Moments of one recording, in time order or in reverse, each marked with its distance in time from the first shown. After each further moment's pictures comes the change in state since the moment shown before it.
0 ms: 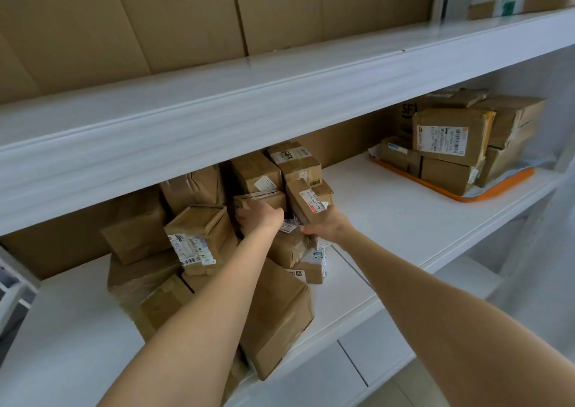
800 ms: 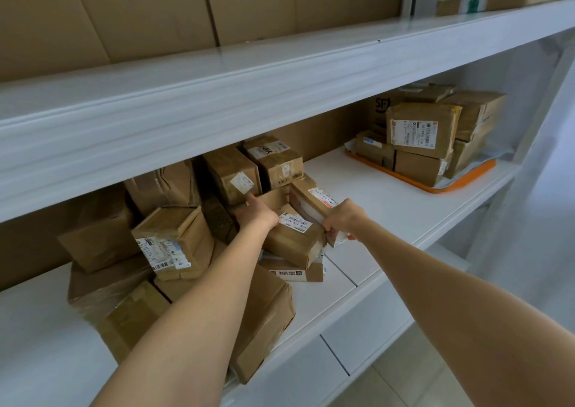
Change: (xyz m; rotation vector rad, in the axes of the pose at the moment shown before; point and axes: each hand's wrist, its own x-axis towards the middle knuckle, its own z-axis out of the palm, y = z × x) left_hand -0.004 0.015 0.025 0.162 -0.130 0.095; right_hand -0.007 0.031 -0.054 -0.030 0.051 0.250
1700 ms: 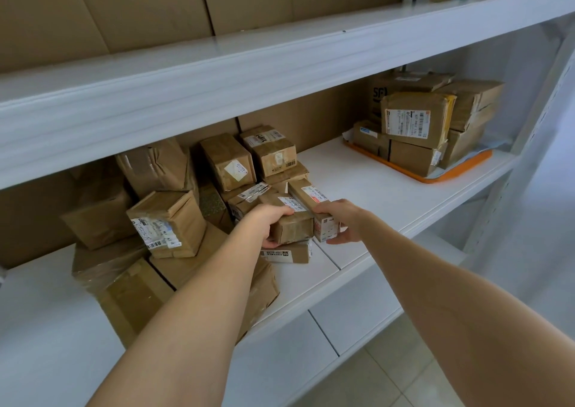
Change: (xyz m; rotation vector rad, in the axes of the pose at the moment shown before) left_hand -0.049 0.009 0.014 -0.560 -0.430 -0.317; right_hand -0.023 0.035 -0.016 0.473 -0.283 0.073
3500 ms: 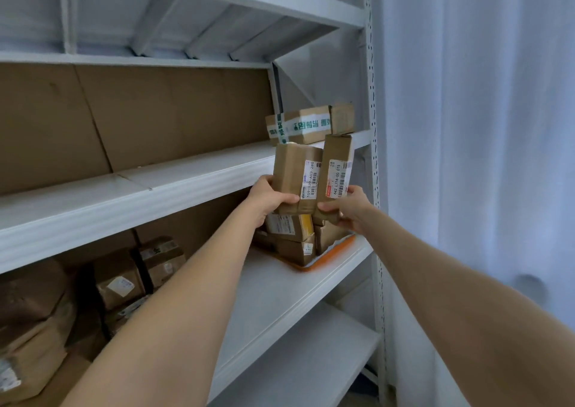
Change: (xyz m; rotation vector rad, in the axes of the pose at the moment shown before) left_hand -0.191 0.184 0.236 0.105 -0.131 0.908; right_hand -0.170 -0.056 -0.314 0.428 0.388 -0.518
